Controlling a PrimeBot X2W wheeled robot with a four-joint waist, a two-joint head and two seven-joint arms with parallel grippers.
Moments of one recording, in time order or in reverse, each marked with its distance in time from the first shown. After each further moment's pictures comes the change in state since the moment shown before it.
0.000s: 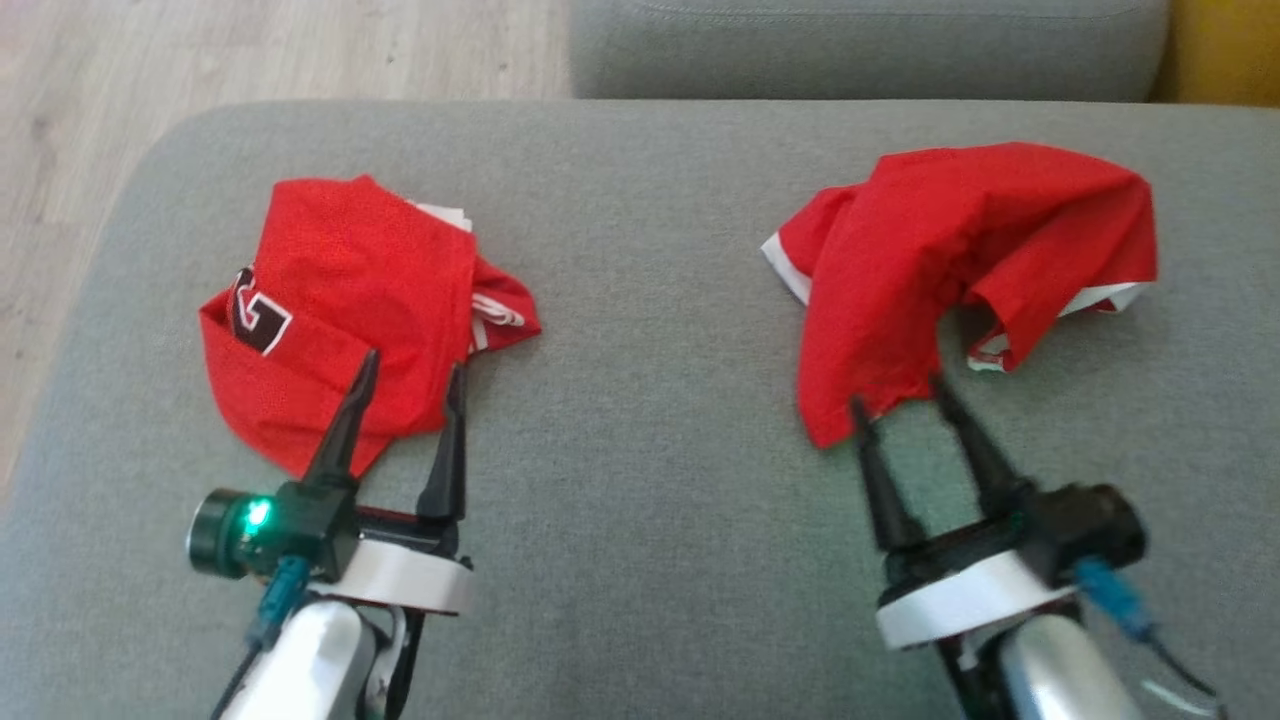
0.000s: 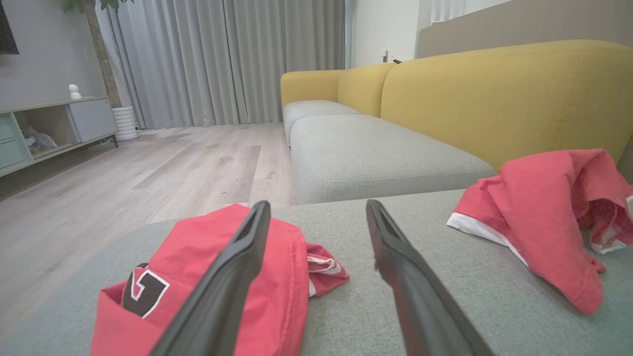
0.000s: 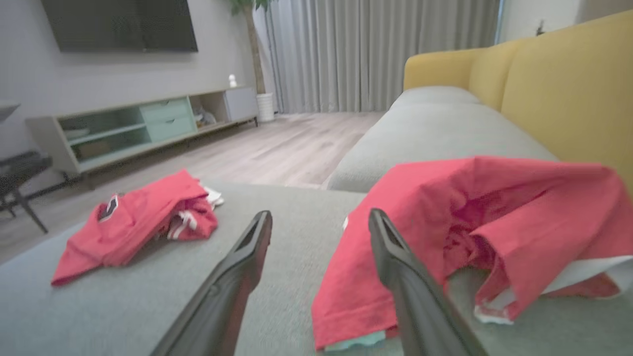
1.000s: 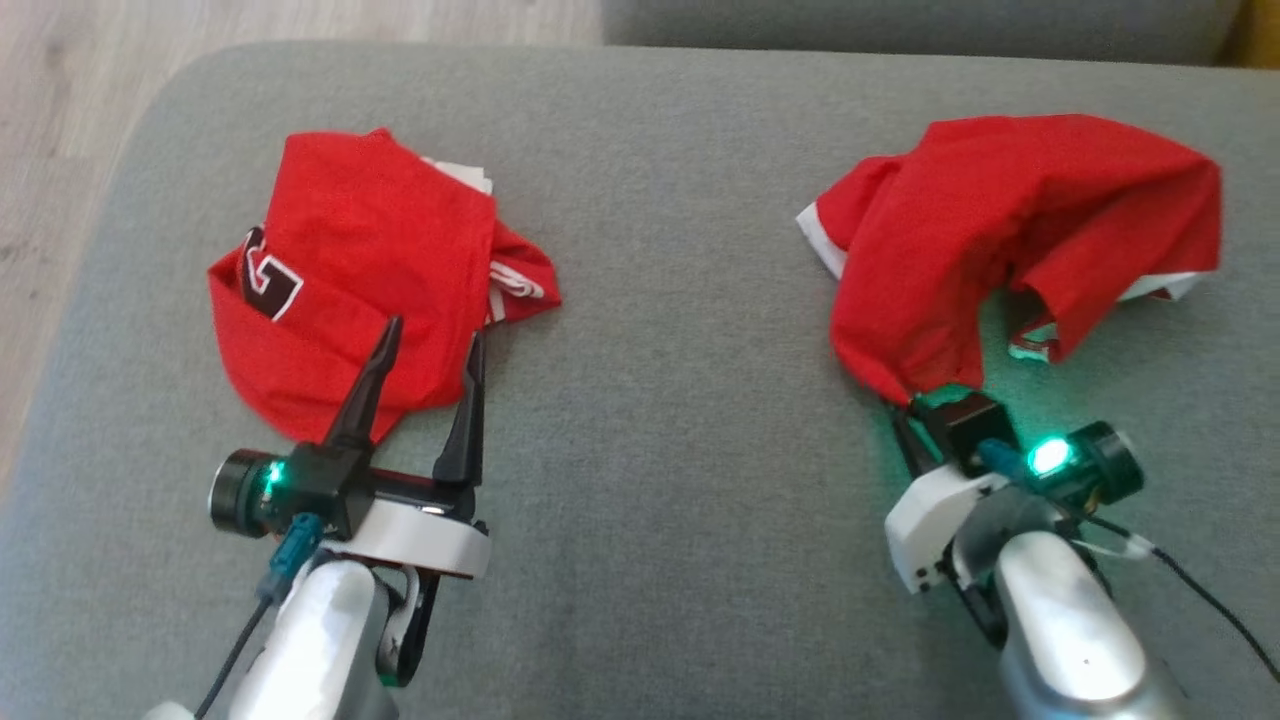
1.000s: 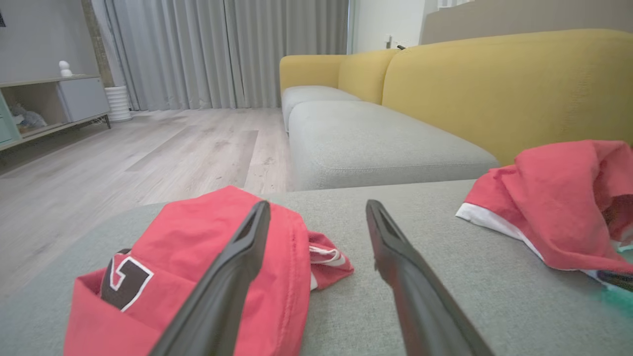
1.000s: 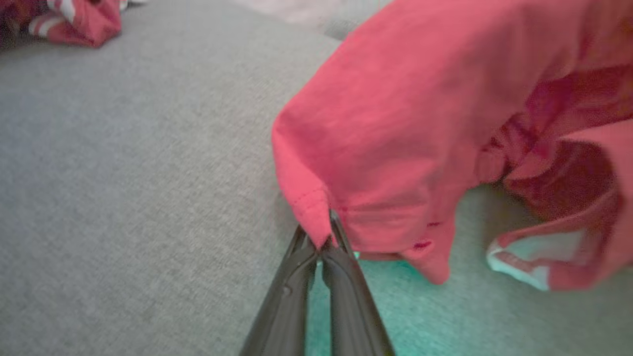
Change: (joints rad) left arm -0.062 -0.114 0.114 0.100 0.110 -0.136 0.000; right arm -0.240 -0.001 -0.055 0.395 -0.329 0.000 0.252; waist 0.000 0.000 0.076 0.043
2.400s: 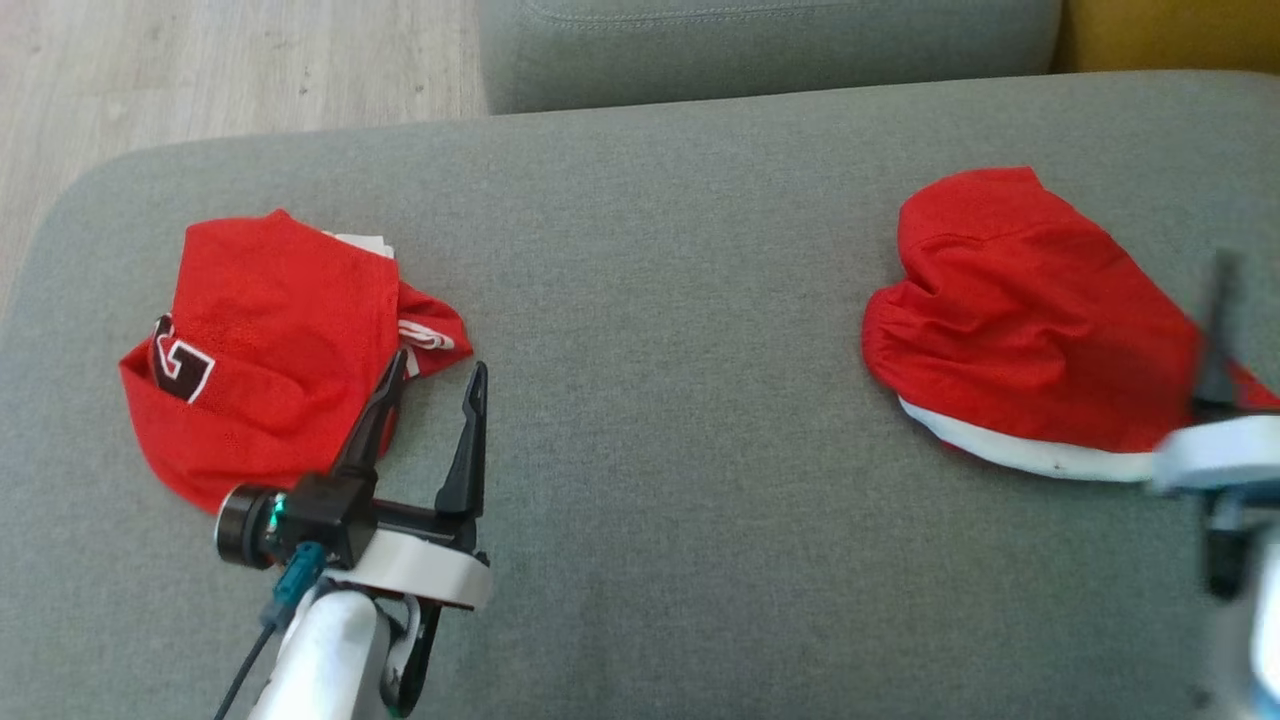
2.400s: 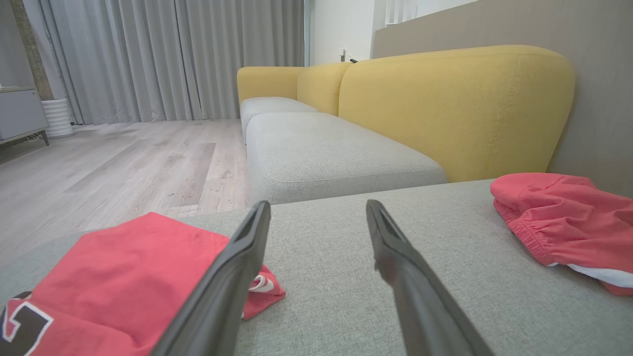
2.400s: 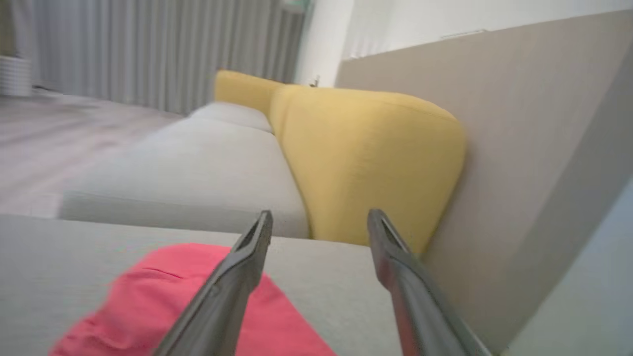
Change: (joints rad) left arm 0.057 -0.053 0.083 0.014 0.071 -0.061 0.000; right arm 0.060 0.007 -0.569 -0.387 -0.063 0.000 -0.116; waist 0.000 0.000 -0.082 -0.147
